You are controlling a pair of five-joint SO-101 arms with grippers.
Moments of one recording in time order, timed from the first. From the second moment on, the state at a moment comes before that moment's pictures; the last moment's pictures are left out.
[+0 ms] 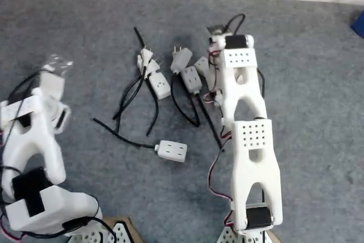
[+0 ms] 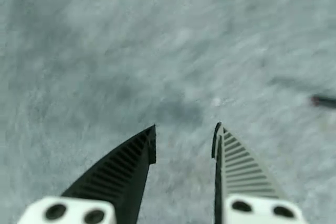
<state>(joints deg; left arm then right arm) -30.8 -2.1 32.1 51.5 -39.0 -13.4 59.3 -69.1 99.8 8.6</state>
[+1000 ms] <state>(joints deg) 4.1 -8.9 -9.7 100.2 -18.9 -26.0 -14.6 9.0 79.2 -6.2</state>
